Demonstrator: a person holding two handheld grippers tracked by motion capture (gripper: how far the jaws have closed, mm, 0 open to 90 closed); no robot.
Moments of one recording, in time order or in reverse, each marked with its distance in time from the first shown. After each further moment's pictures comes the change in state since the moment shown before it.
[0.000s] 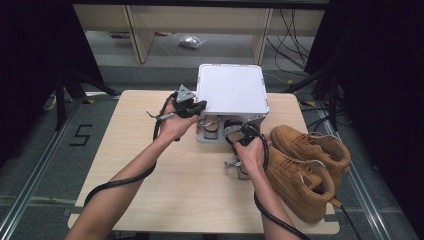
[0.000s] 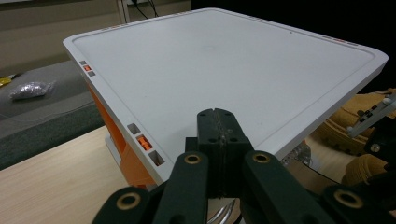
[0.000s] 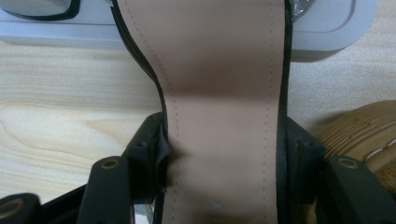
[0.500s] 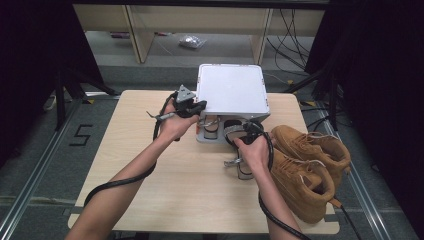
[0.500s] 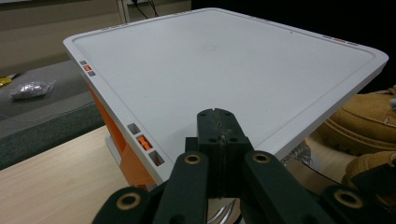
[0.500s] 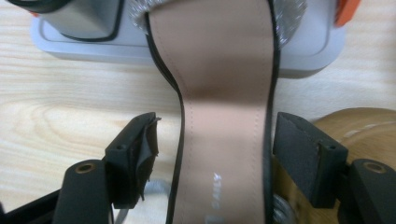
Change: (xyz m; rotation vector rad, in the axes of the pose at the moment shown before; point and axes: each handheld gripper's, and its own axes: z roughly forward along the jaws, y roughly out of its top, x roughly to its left) left arm 0.000 0.000 0.000 -0.001 0.002 -0.002; right arm 0.003 -0.008 -0.033 -0.081 0.050 -0.004
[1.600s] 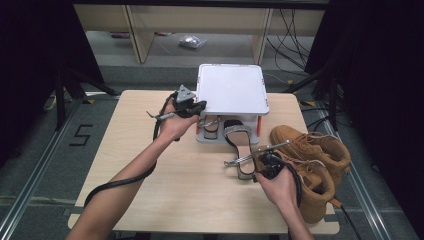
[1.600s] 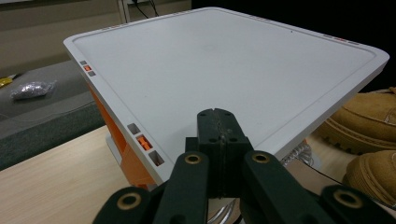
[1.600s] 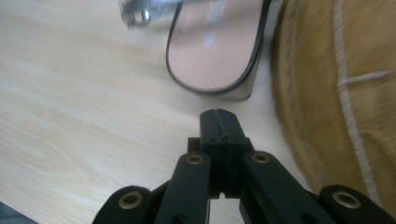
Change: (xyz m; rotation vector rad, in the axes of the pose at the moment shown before) left arm 0.000 0.000 0.000 0.005 0.001 0.008; right arm -0.037 -0.097 -0.043 0.073 0.110 -0.199
